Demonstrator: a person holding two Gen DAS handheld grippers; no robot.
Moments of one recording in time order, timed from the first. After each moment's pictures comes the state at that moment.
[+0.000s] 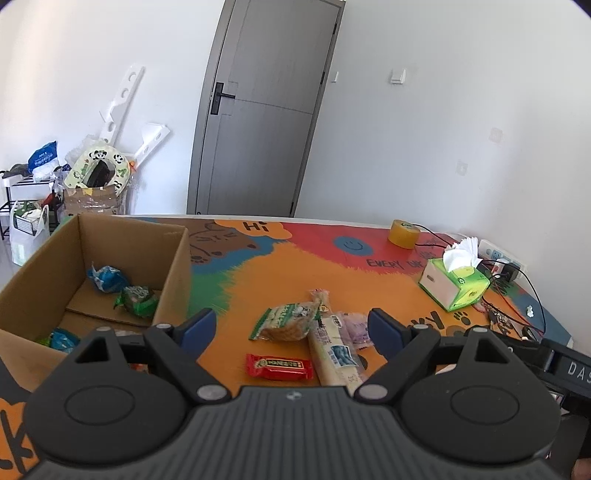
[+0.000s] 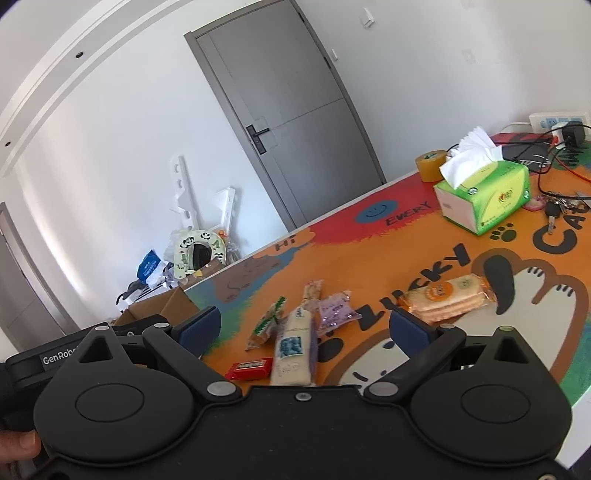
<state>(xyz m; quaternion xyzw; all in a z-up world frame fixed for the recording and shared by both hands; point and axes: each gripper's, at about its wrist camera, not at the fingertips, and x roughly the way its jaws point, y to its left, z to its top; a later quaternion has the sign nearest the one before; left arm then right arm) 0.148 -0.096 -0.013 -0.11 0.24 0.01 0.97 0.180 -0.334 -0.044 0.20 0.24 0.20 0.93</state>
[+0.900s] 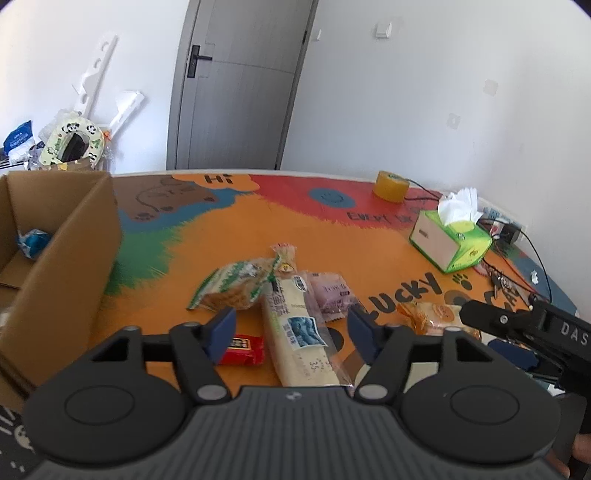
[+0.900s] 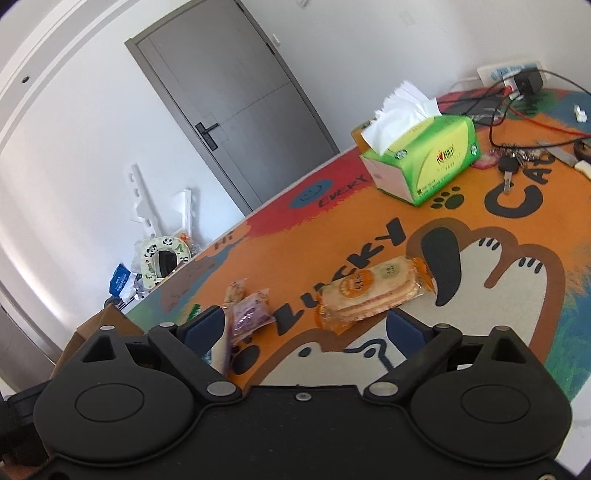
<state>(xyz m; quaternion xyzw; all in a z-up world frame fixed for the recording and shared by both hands) 0.206 -0.140 -0.063 -0.09 0.30 -0.02 0.95 0.237 -0.381 -0.096 0.25 0.28 0.15 0.92</state>
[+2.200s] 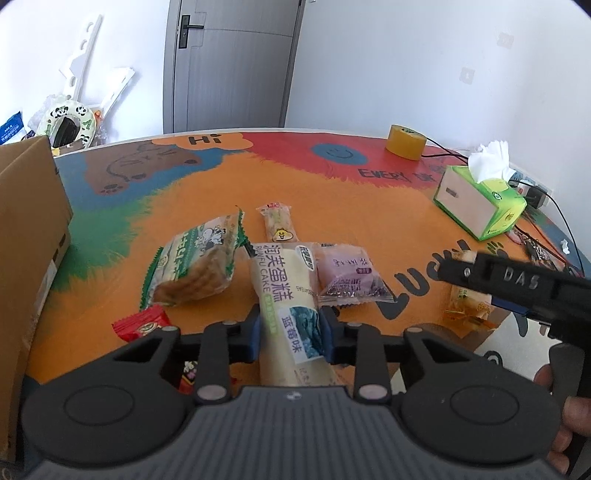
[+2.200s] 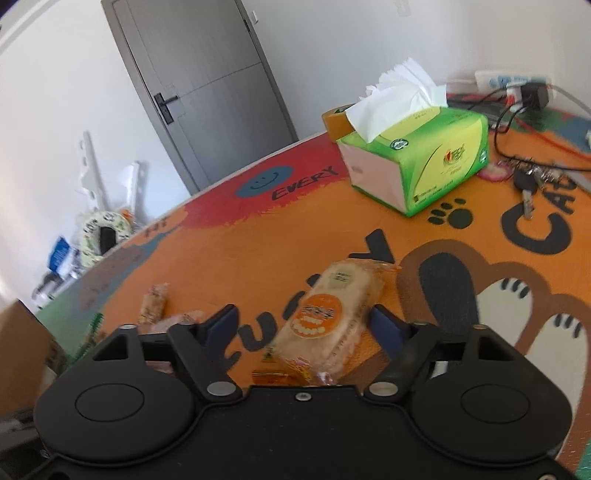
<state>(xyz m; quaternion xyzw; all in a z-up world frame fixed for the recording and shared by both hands) 0.263 -0.155 -0.106 -0.07 0.35 -0.01 0.93 0.306 -0.347 -0.116 0.15 0.31 0.07 0.94</state>
